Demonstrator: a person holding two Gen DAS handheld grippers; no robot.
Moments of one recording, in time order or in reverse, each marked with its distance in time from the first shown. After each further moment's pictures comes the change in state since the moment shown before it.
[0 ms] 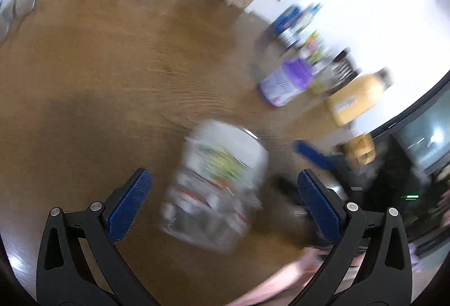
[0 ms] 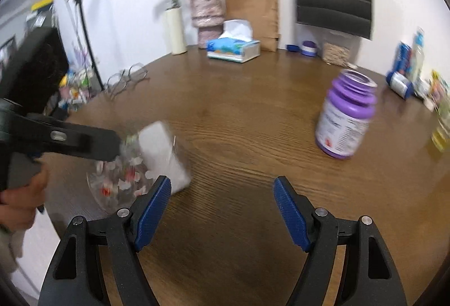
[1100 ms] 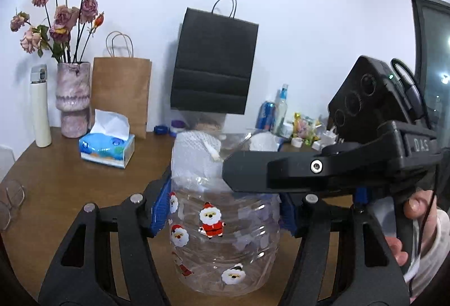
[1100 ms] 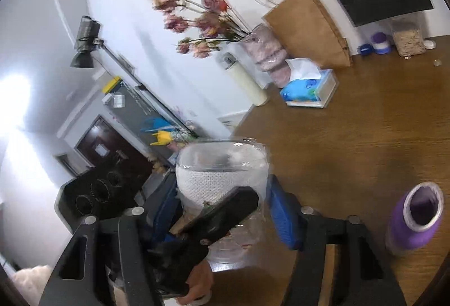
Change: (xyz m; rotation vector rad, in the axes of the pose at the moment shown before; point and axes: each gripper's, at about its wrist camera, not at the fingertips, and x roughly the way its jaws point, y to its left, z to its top) left arm -0.026 -0.103 0.070 0.396 -0.670 0.065; right arm 0.026 -0.079 0.154 0.290 -0.049 0.661
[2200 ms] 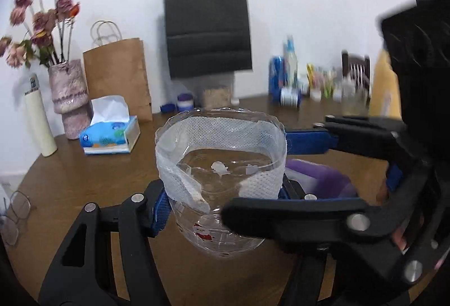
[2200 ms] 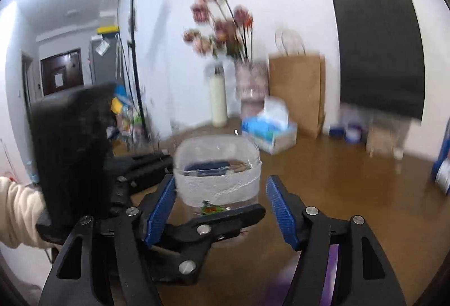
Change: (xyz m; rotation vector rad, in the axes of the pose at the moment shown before) left arm 0.047 -0.014 -0.068 0.227 0.139 0.098; right arm 0.008 -0.012 -0.061 -0.537 -0.105 -0.283
